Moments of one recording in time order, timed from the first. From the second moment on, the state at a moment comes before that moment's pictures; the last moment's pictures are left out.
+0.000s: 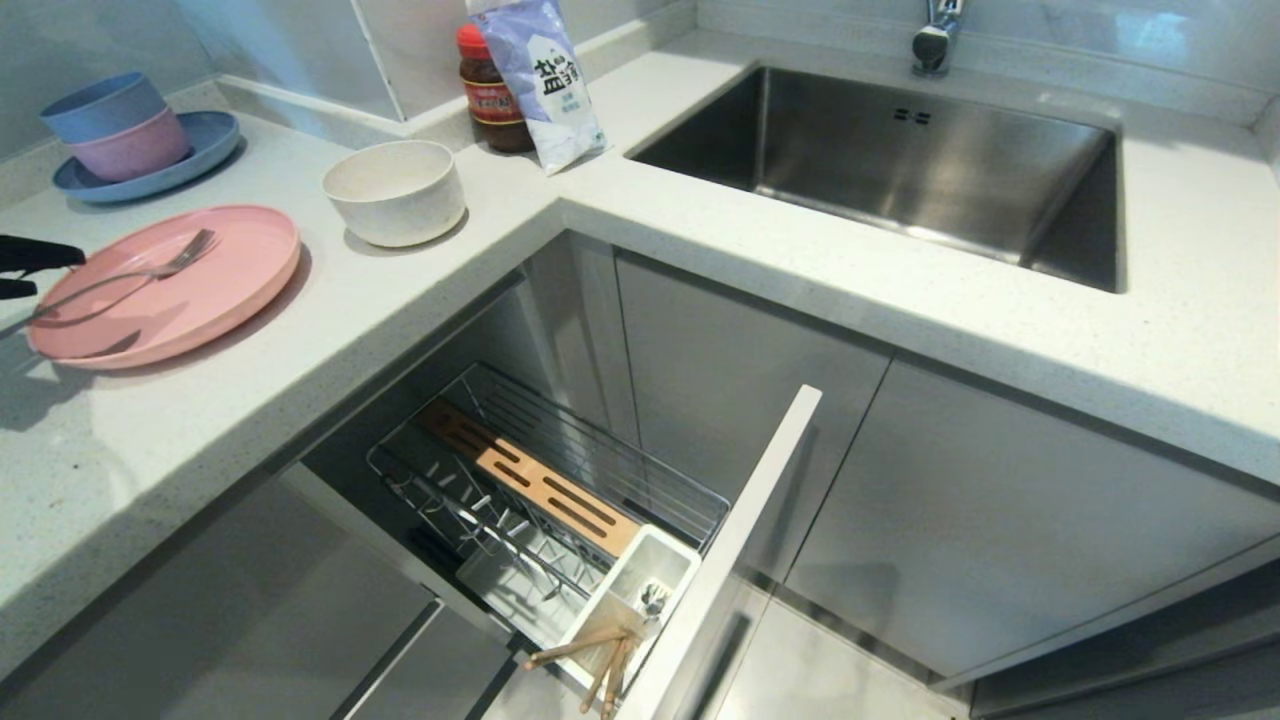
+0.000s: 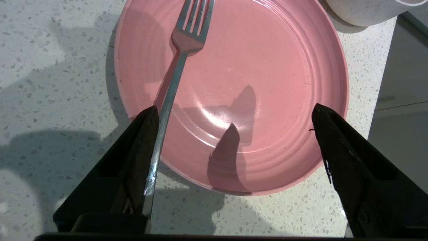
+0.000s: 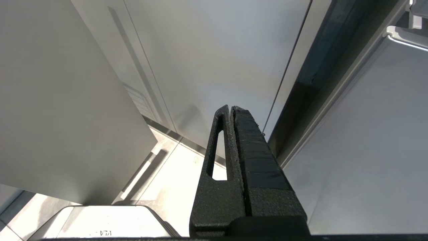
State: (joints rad) left arm 0.72 1.74 -1.93 0.87 -0.94 0.38; right arm 0.00 0.00 0.00 0.00 0.00 0.02
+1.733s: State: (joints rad) left arm 0.58 1.78 -1.93 0.88 -0.77 0.35; right arm 0.00 0.00 0.00 0.00 0.00 0.02
